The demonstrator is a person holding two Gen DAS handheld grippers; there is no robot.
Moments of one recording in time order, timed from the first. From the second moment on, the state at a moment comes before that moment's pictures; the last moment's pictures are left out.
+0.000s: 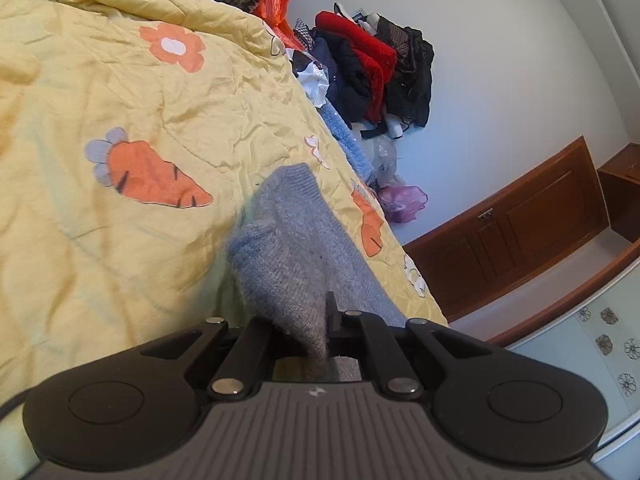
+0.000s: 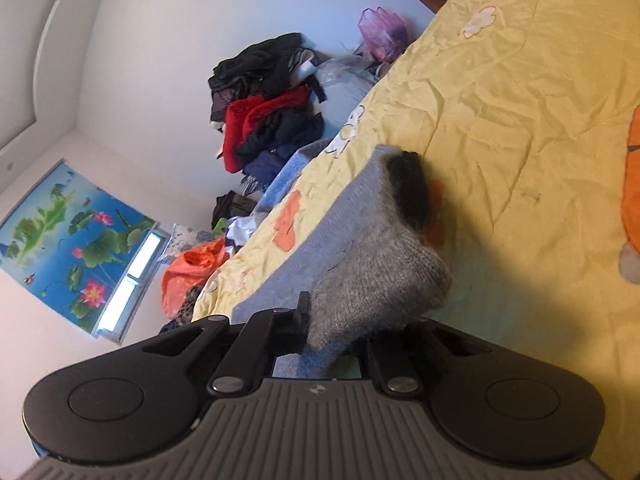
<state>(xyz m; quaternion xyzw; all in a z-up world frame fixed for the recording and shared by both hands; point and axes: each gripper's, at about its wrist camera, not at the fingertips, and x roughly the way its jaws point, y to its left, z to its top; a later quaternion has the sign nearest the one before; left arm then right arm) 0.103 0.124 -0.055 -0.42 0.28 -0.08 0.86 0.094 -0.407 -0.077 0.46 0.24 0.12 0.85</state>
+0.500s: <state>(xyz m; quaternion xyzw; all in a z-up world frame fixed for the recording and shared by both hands) -0.020 0.157 -0.068 -0.39 0.33 -0.10 0.85 -0.041 -0.400 -0.086 0.48 0.28 0.15 0.82</state>
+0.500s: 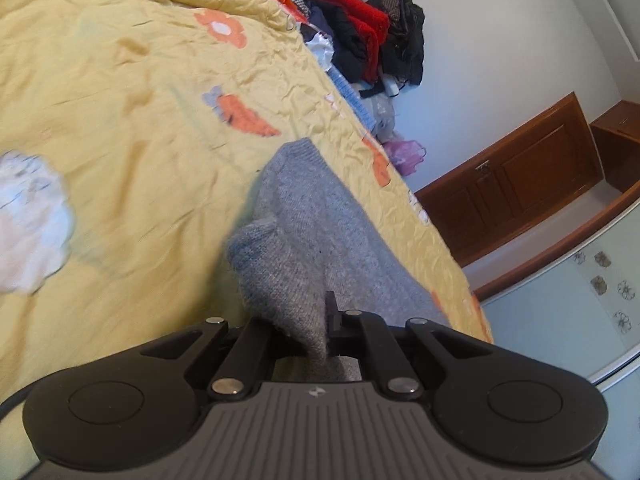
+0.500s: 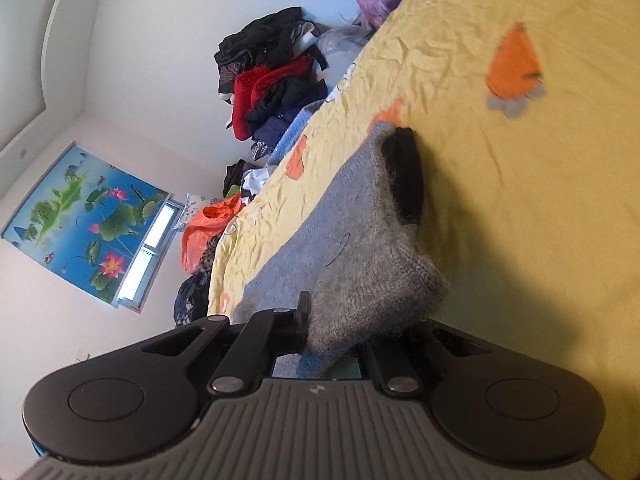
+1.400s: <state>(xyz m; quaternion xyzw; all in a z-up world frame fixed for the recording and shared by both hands) -0.045 0.147 -0.080 -0.34 0.34 -0.07 0.87 -0.075 -0.403 -0.113 0.48 0.31 0.07 0.82</state>
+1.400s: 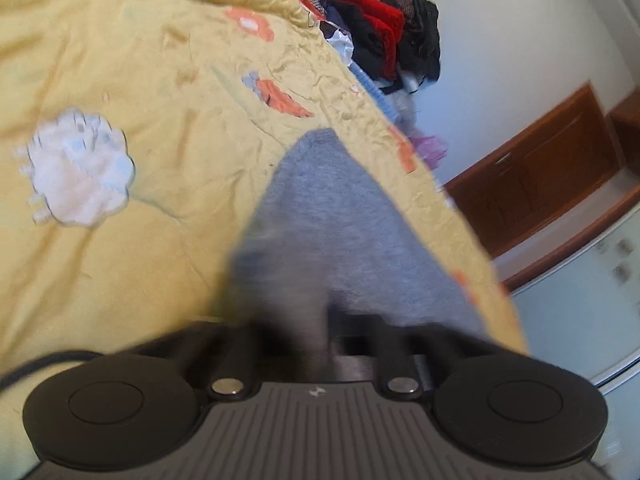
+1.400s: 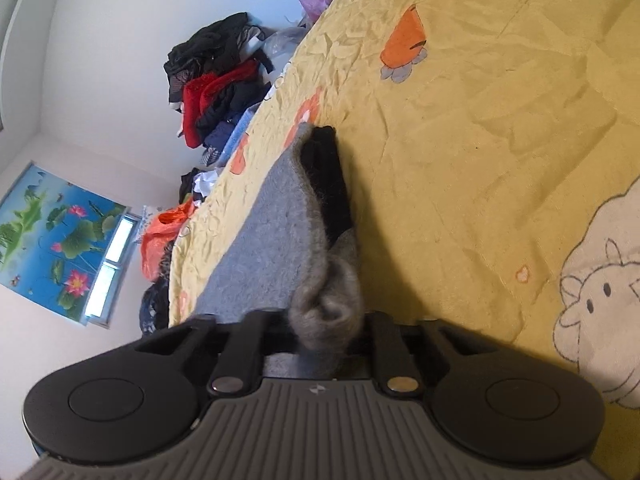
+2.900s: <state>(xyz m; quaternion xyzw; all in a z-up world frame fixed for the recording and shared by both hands) 0.065 0.065 -0.066 -0.04 0.33 0.01 0.94 0.104 -0.315 -0.074 0.07 0.31 0.06 0.95</state>
